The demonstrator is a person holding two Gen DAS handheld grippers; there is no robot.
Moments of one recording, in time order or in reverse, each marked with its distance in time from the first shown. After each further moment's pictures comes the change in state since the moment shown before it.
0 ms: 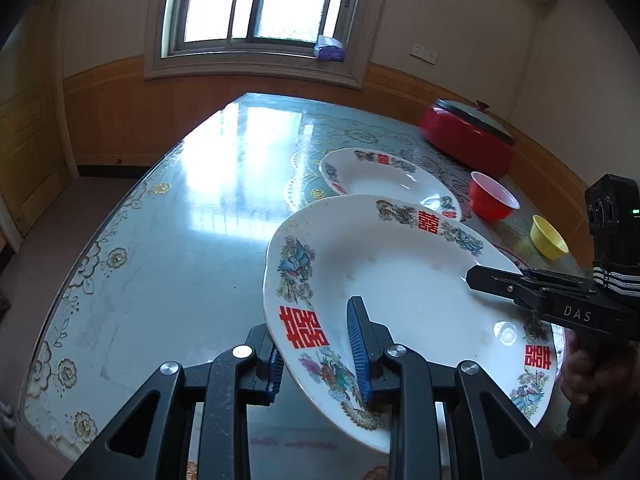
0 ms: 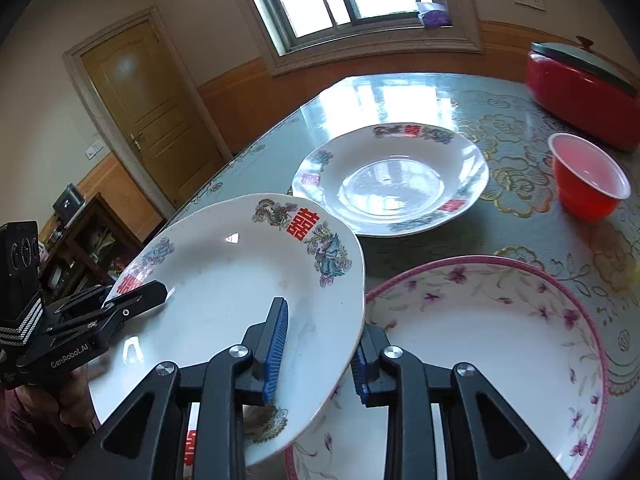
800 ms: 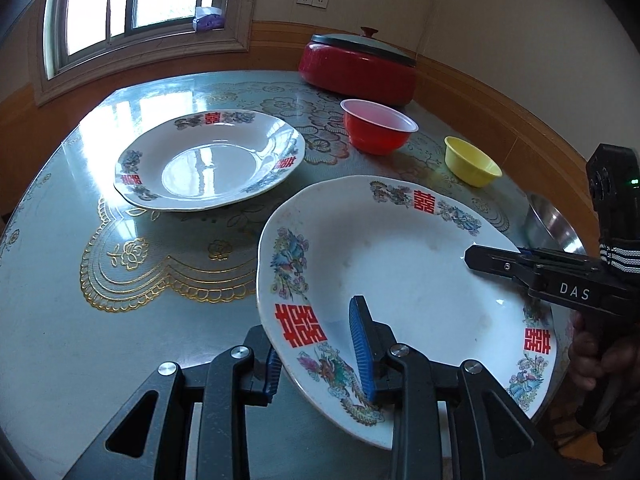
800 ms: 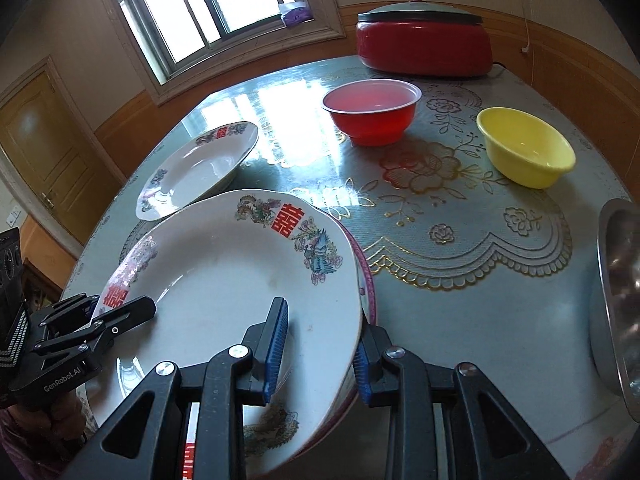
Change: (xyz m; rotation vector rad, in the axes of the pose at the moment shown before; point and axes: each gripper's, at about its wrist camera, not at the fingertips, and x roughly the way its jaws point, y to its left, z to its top) left arm 0.070 -0.134 0.000 0.236 0.163 -0.210; right arm -0.080 -0.108 -0.059 0.260 -0.009 -0.301
